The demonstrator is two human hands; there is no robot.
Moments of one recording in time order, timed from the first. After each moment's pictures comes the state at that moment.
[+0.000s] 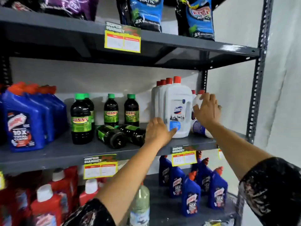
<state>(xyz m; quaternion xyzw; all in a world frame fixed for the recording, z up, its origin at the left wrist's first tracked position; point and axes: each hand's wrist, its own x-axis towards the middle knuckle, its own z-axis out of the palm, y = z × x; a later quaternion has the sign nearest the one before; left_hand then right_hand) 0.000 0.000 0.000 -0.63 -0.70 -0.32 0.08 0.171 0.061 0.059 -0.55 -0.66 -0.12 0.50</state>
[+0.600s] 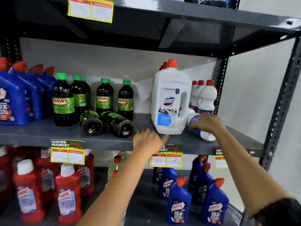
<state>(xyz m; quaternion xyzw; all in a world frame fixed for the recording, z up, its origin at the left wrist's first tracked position) 0.046 0.037 -0.044 -0.54 -0.82 -0.16 0.09 0.219 0.178 0.017 -0.58 -0.79 0.03 0.21</state>
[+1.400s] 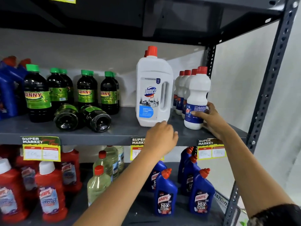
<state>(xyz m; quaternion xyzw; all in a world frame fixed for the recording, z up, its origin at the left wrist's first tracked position) 0.131 0.060 -0.049 -0.64 -0.70 -0.26 0.19 0.285 0.201 -0.014 -0.31 -0.67 0.48 0.47</state>
